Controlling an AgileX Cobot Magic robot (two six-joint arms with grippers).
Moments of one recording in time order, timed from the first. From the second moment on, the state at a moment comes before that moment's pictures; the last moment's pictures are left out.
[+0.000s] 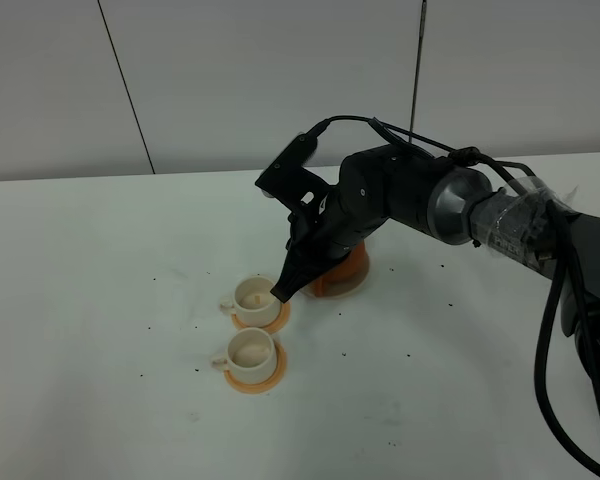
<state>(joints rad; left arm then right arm) 0.01 0.05 -0.51 -0.06 1.04 0.10 0.60 2.32 -1.89 0.22 0.63 -0.60</state>
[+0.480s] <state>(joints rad) 0.01 0.05 -0.51 -0.06 1.04 0.10 0.60 2.32 -1.89 0.22 0.67 -0.60</state>
